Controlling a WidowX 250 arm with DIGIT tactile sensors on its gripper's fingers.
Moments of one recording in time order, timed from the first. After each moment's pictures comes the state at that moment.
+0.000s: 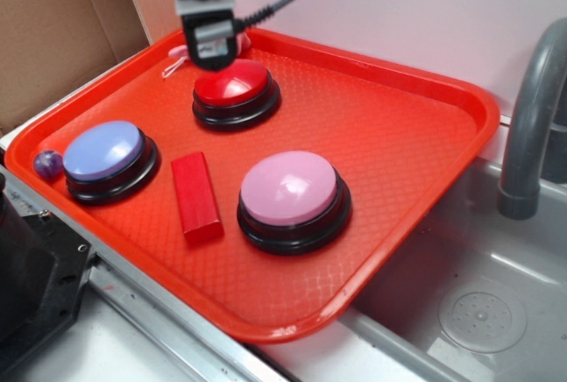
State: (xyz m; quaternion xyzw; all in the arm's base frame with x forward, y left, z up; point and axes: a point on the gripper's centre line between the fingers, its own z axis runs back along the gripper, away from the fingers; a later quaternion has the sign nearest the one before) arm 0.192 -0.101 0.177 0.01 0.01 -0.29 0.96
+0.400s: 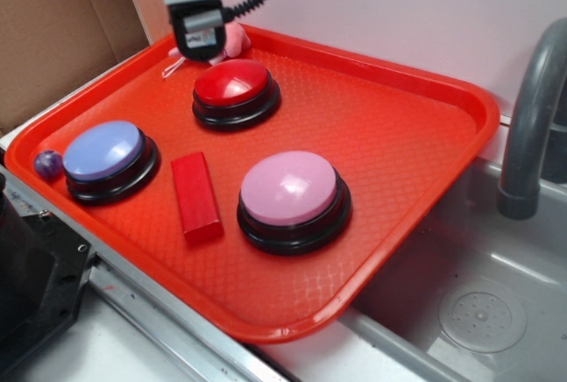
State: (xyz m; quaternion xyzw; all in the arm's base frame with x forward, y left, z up) arm 0.186 -0.095 0.183 0.02 0.02 -0.27 0.96
